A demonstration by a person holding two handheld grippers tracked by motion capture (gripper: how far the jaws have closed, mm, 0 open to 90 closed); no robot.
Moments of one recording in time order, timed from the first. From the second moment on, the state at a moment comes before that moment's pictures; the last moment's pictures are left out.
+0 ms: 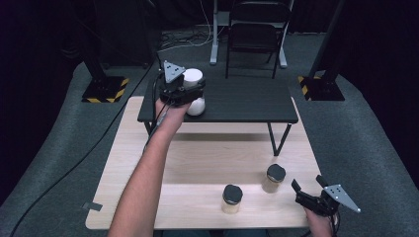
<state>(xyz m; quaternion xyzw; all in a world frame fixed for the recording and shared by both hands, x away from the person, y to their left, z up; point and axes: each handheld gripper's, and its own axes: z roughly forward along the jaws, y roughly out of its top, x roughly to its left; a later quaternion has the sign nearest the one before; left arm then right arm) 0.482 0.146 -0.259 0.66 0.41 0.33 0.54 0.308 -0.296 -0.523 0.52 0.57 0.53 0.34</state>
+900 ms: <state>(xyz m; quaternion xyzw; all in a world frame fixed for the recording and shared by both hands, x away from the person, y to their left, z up) 0.456 0.152 -0.252 0.67 0.40 0.31 0.54 0.308 -0.295 -0.523 0.52 0.57 0.53 0.34</state>
